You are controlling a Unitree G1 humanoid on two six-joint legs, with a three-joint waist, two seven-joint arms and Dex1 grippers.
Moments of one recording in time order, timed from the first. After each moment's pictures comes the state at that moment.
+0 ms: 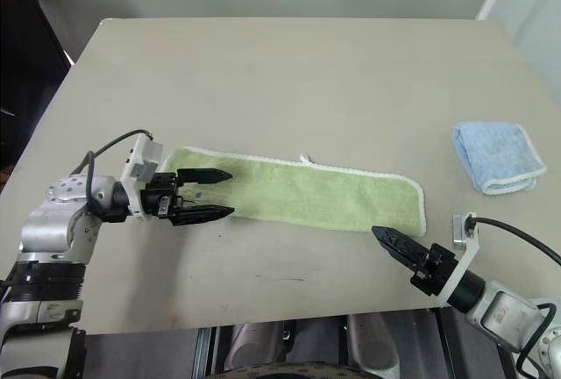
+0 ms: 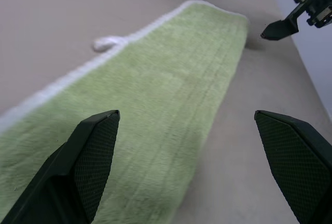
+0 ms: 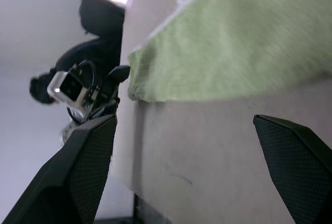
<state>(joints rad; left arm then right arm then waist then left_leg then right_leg) -0.34 0.76 0.09 0.13 -0.48 0.41 -1.43 0.43 -0.66 -0.31 -0.52 1.94 0.89 -0.01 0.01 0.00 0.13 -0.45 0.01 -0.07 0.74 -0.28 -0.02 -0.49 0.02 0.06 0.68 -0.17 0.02</state>
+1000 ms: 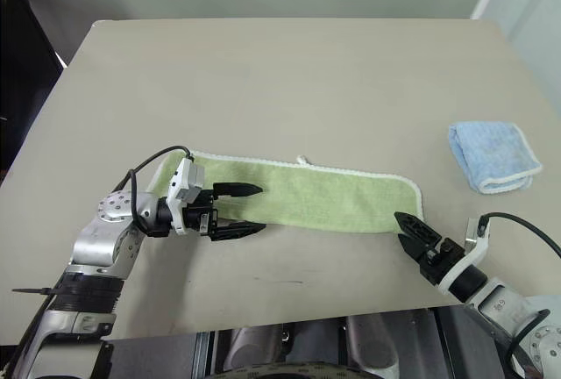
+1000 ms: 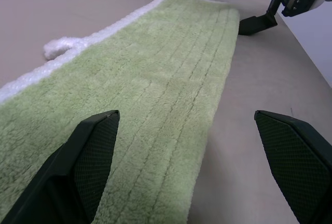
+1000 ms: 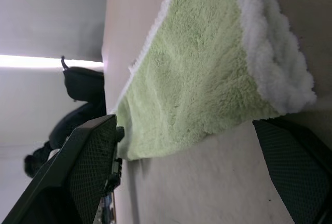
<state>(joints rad) -0.28 0.64 -0.01 0.10 -0.43 0.26 -1.33 0.36 -0.56 -0.30 -0.36 1.98 0.79 -0.13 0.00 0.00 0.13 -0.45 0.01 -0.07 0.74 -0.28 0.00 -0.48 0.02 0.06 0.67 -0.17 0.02</state>
